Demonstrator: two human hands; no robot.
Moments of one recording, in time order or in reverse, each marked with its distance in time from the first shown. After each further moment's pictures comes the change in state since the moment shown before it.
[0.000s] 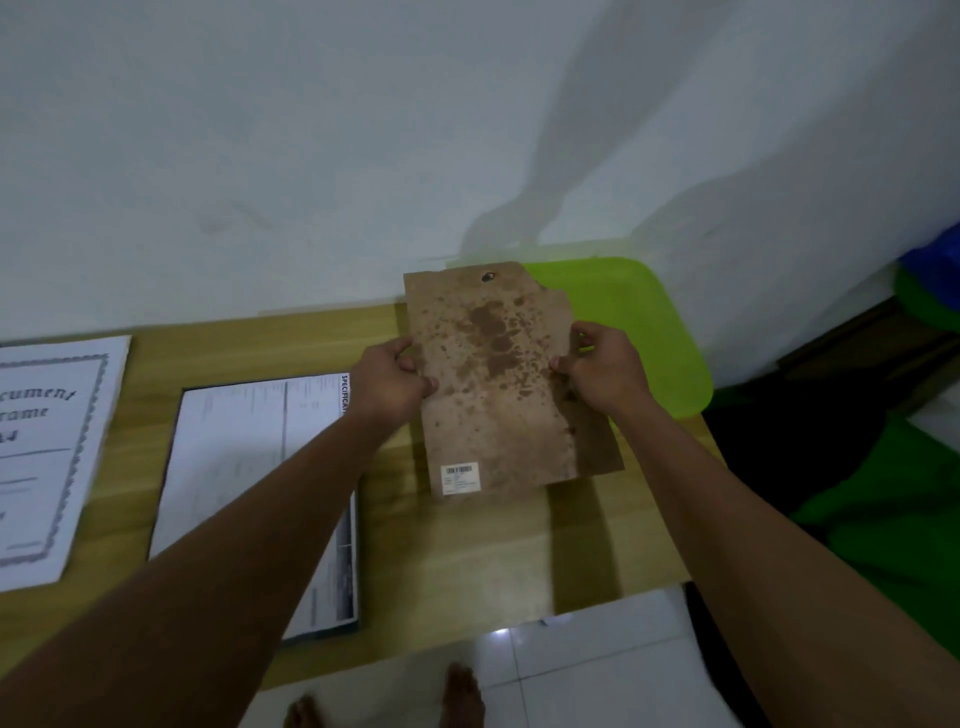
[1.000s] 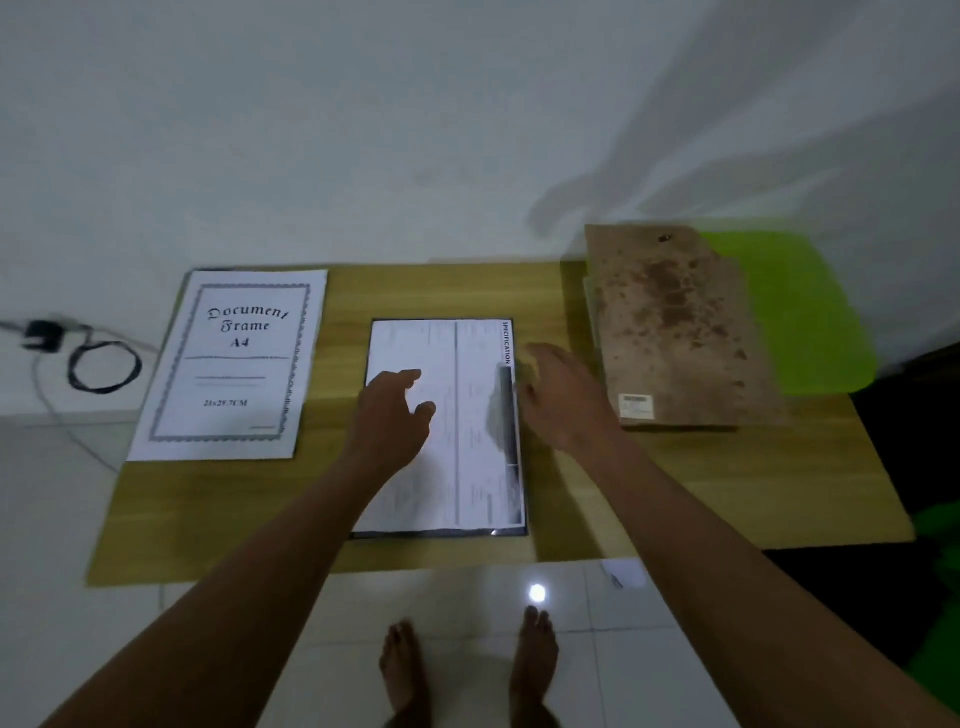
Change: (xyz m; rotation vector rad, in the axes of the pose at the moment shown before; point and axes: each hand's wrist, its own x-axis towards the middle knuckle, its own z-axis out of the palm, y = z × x) left_hand -0.091 -0.131 -0.153 0.404 0.156 0.081; right_hand -0.141 -0.115 0.150 -0.288 -0.255 -0.376
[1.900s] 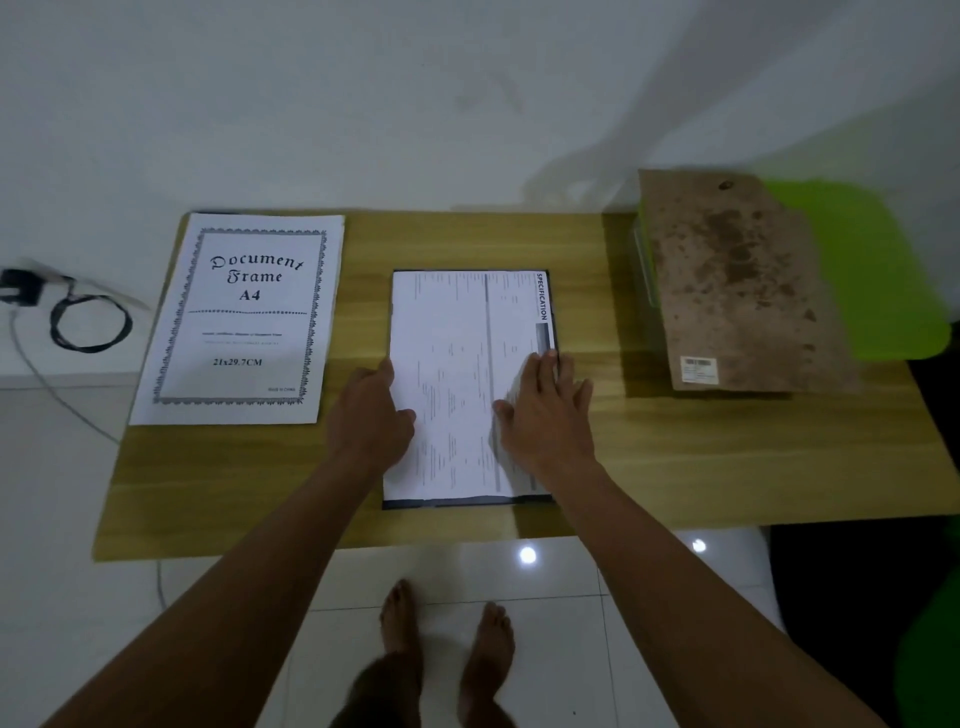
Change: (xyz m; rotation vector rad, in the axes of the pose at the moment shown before) left_hand -0.004 -0.088 -0.003 0.223 -0.090 -0.122; right_hand -0.018 -0.026 0.121 -0.286 -0.165 0.196
